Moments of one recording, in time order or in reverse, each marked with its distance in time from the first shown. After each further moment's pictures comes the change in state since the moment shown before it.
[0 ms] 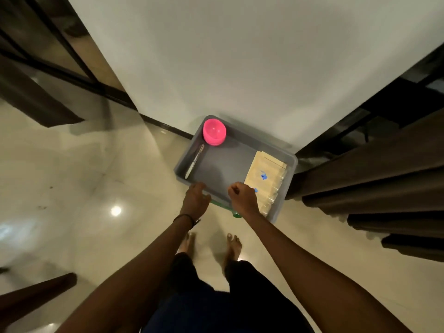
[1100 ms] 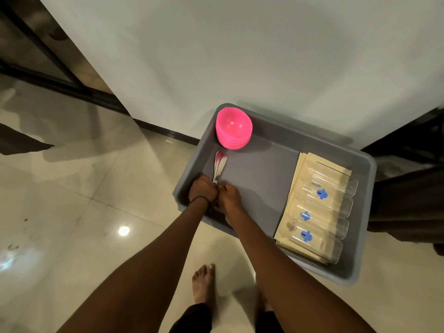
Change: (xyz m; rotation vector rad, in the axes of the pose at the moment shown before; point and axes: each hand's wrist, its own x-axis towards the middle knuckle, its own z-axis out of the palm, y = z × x) left_hand 0.257 -0.118 0.083 0.186 -0.009 -0.176; right_hand 0.228 0.024 0.231 0.546 -0.095 0.276
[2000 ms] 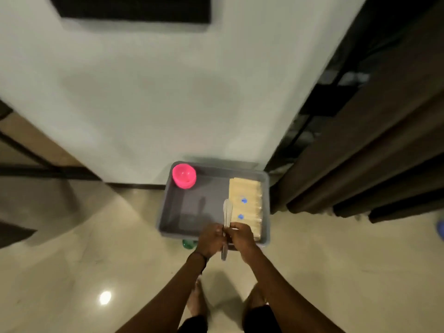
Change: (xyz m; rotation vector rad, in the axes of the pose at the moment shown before) left_hand -0.276 0.110 -0.095 -0.340 -0.505 0.182; right_hand -0.270 -0.048 -0.177 0.267 0.153 0.094
